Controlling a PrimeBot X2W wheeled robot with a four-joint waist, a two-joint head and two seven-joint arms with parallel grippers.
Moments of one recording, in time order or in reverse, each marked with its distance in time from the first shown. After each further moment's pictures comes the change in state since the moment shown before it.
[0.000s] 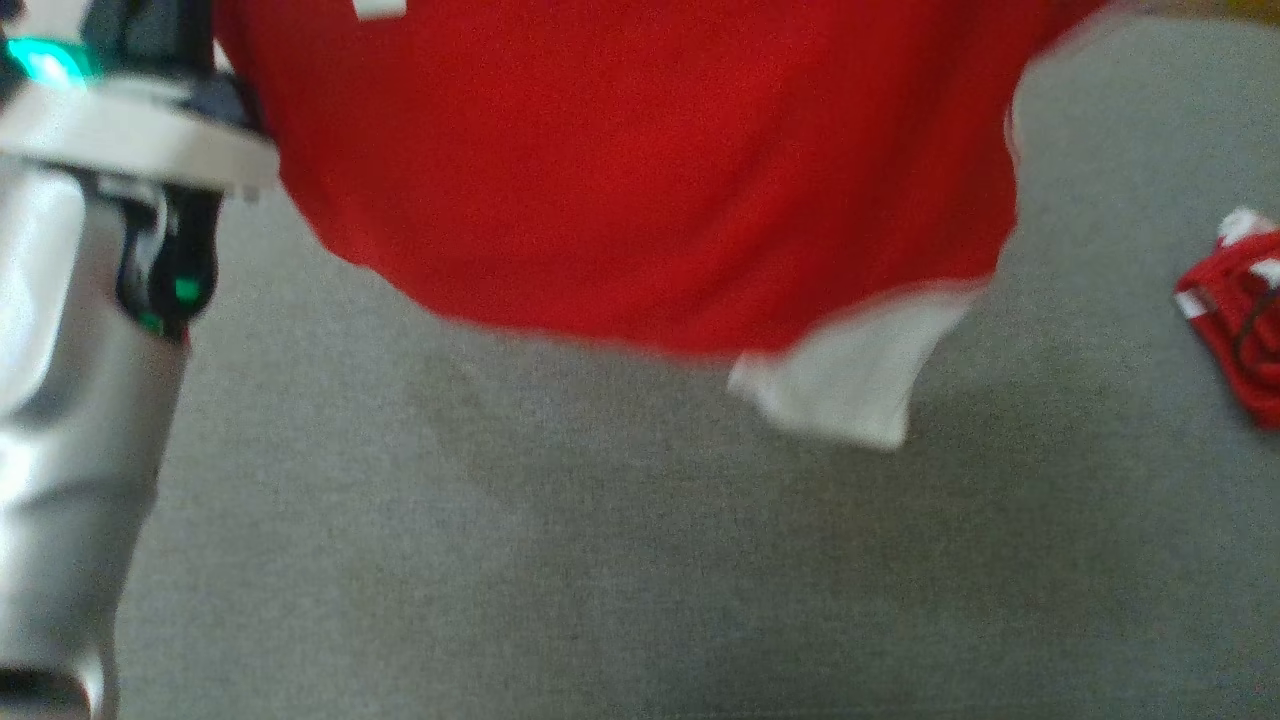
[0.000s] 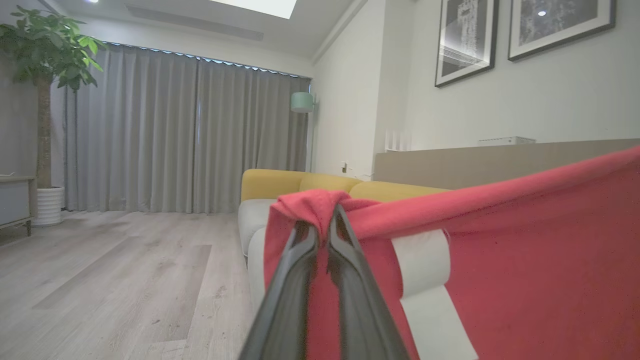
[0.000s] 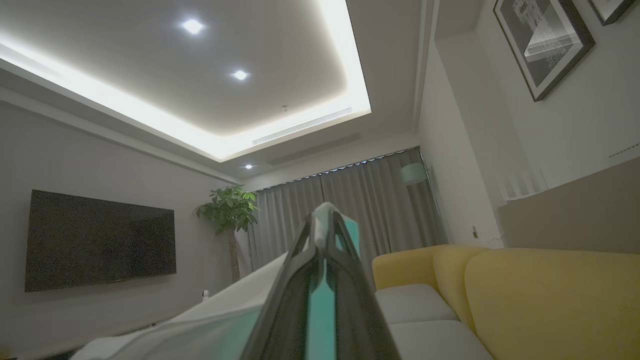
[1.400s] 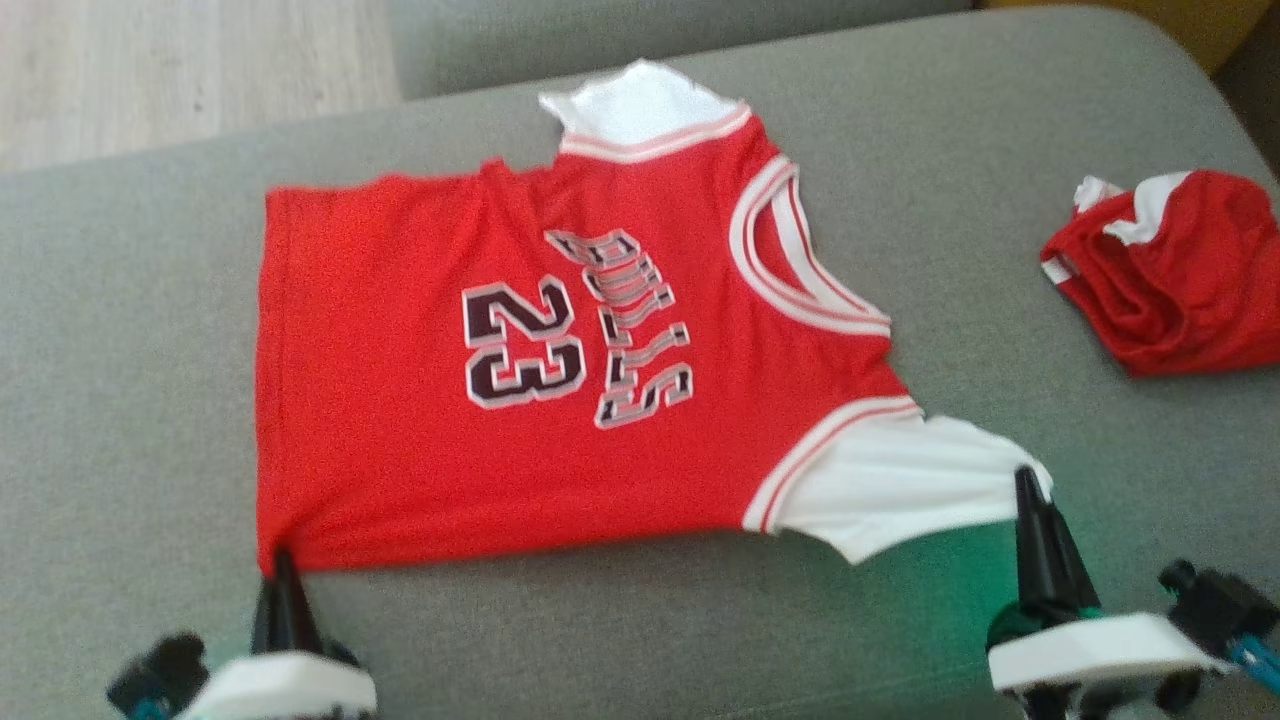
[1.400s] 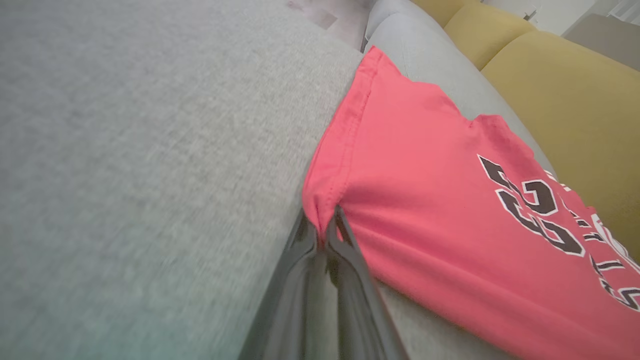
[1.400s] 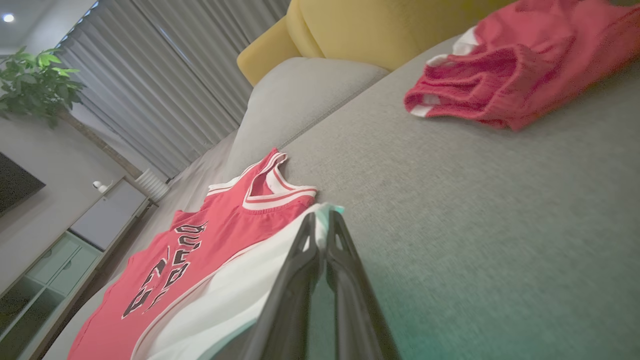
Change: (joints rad) left arm 0.696 -0.359 0.462 0.357 0.070 -0.008 -0.123; right arm 1.043 0.233 -0.041 -0.104 0.020 0.000 -0.030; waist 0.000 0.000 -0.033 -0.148
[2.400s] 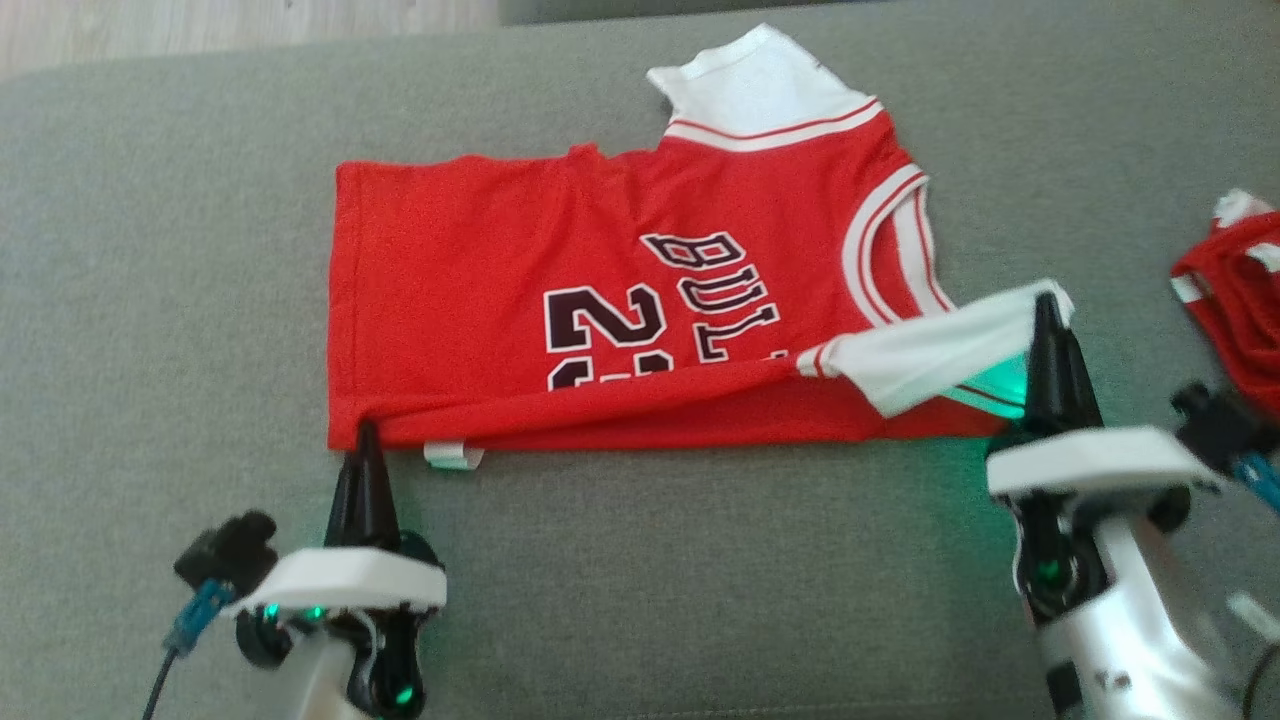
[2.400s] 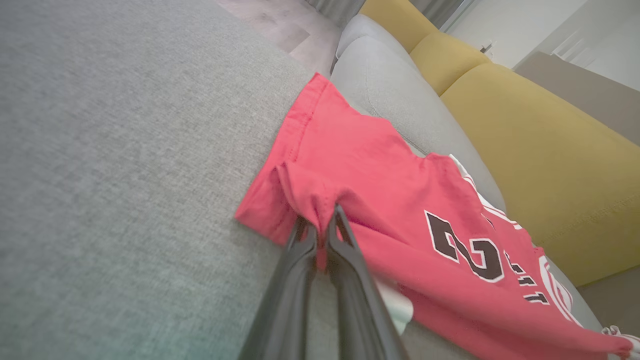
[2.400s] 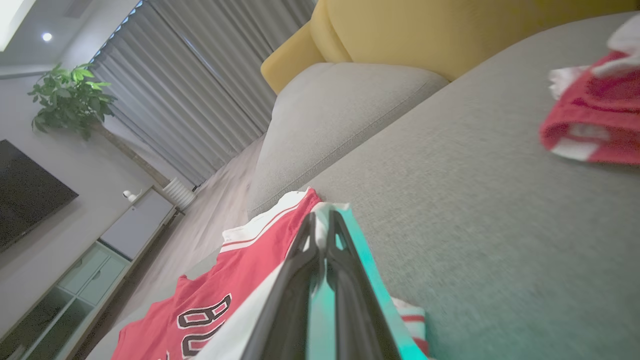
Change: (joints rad) left arm -0.086 0.004 -0.250 -0.123 -0.142 0.001 0.002; right arm -0.326 0.024 -0.046 0.192 0.040 0.000 -0.001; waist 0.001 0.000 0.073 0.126
